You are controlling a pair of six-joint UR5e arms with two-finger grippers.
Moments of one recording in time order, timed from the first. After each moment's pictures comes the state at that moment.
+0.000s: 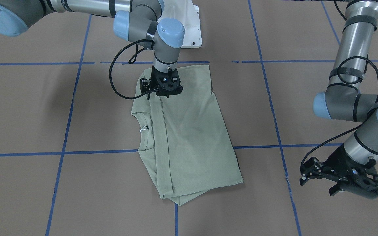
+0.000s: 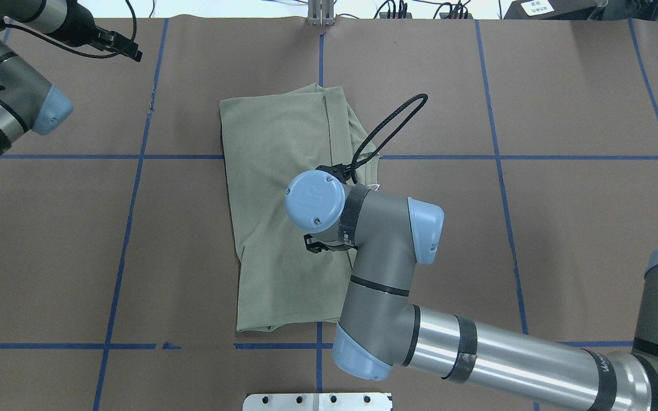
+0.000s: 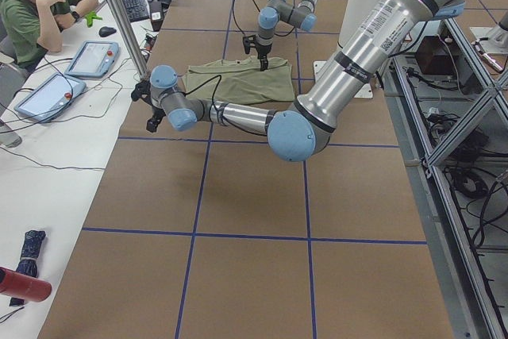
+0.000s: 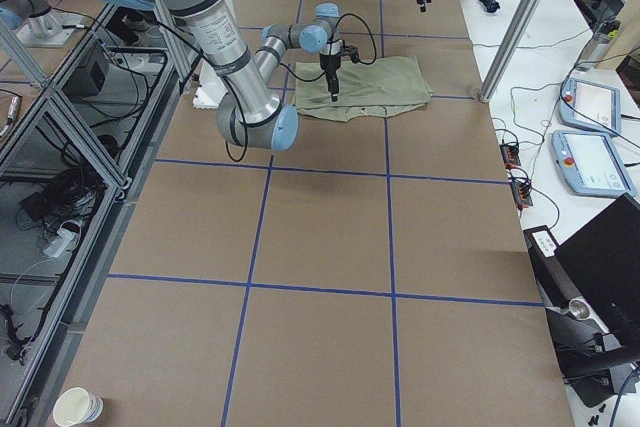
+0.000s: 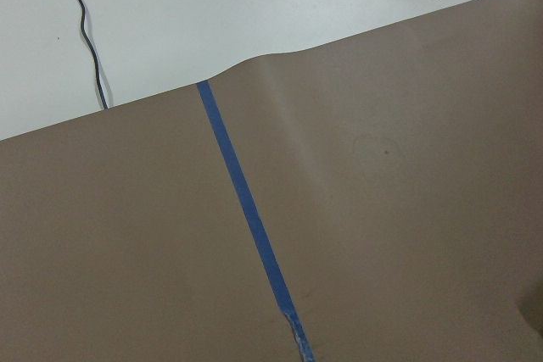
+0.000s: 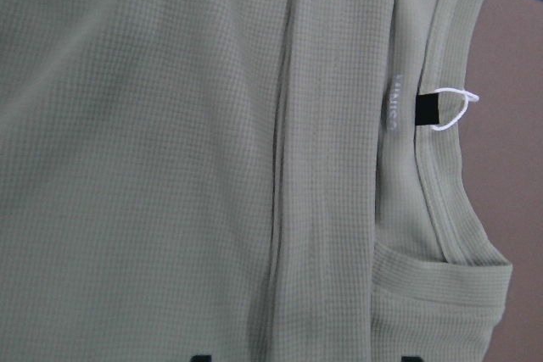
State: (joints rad) left arm -1.11 -2.22 -1.04 -2.38 -2.16 -0.55; right arm 0.39 -0.76 1.53 -1.79 1.67 1.02
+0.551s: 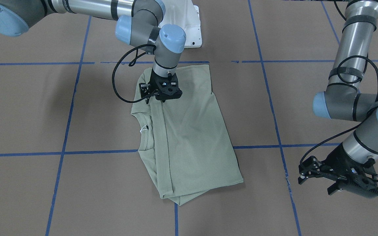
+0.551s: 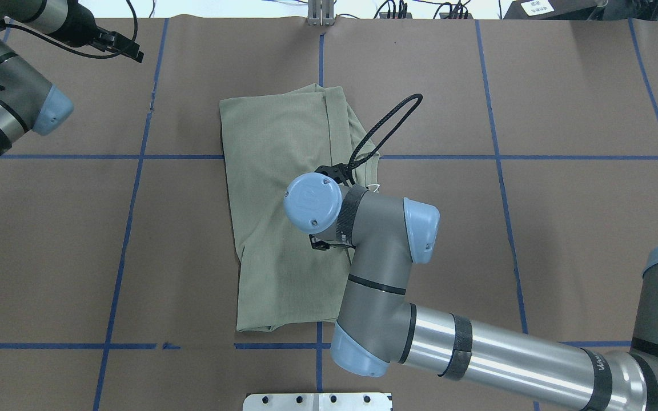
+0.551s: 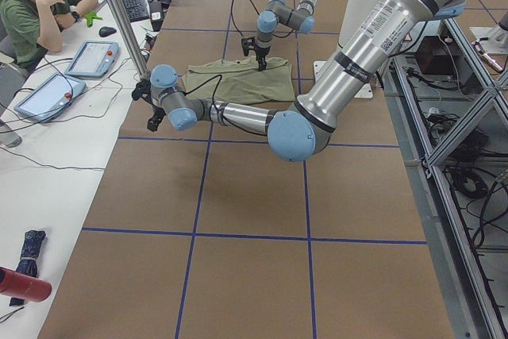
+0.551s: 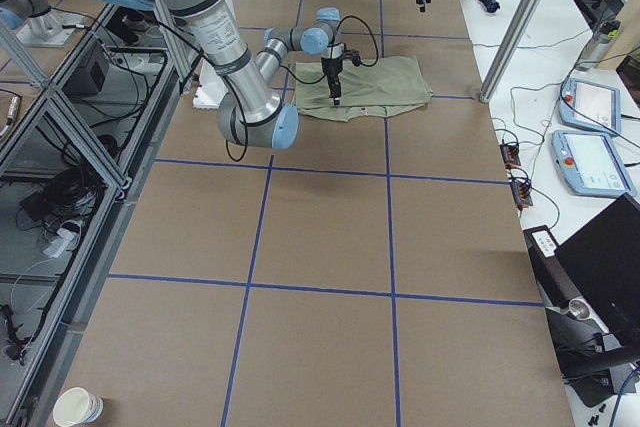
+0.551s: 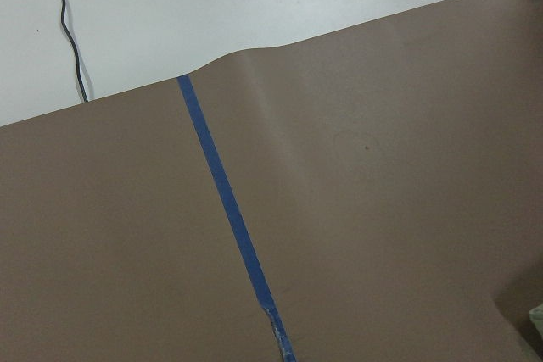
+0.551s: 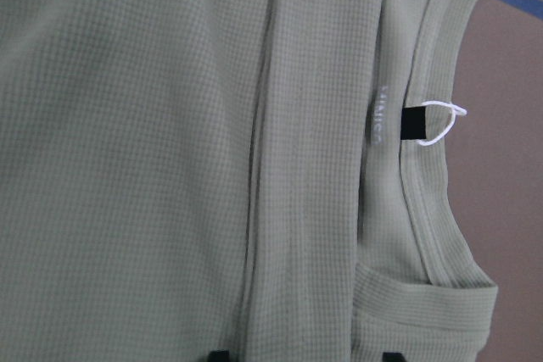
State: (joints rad) left arm -1.11 -2.22 -1.04 -2.38 -2.16 -0.56; right arm 0.39 -0.76 1.51 -1.81 1.64 1.00
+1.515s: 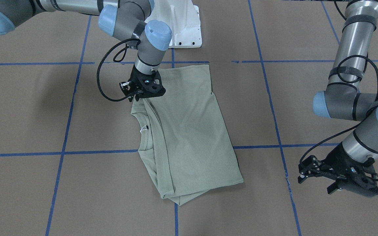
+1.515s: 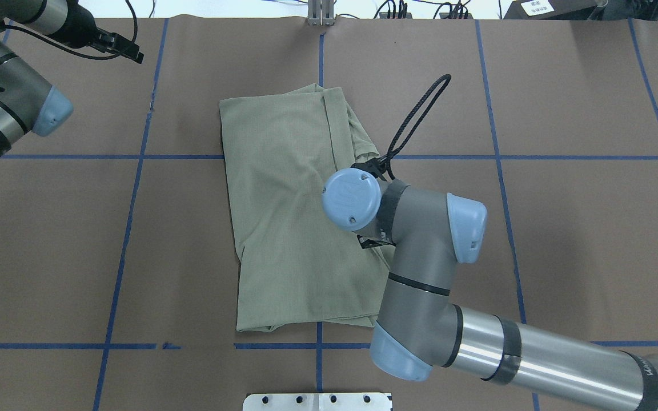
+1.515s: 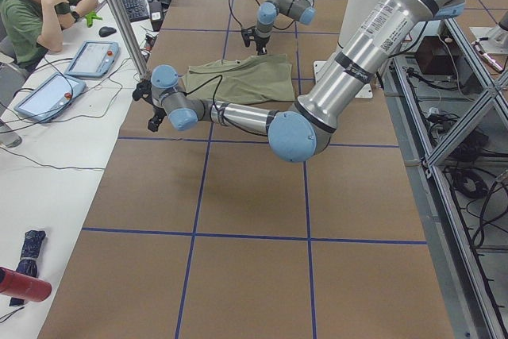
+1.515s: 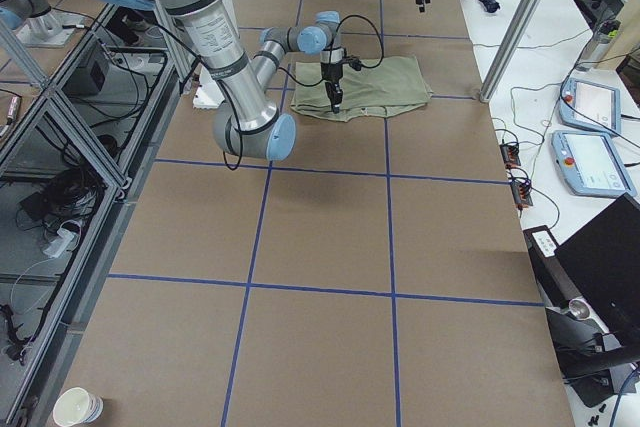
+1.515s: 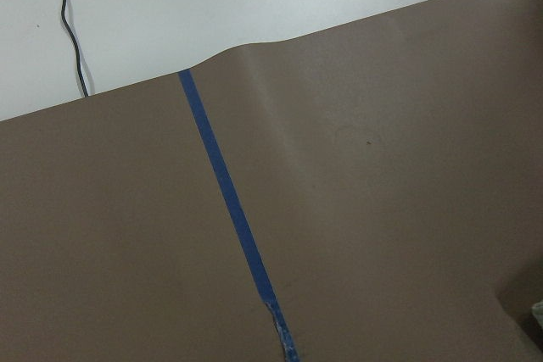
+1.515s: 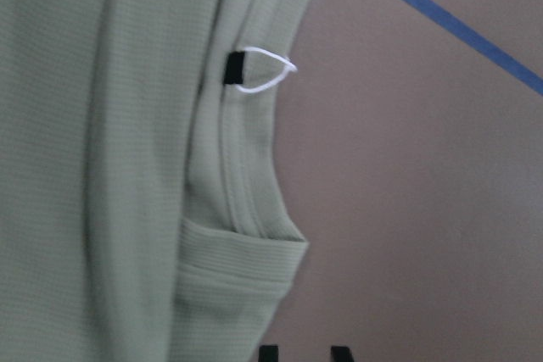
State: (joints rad) left arm -1.11 -2.22 -1.05 -2.38 -2.17 -0.56; right arm 0.42 -0.89 1.69 -1.98 1.60 0.84
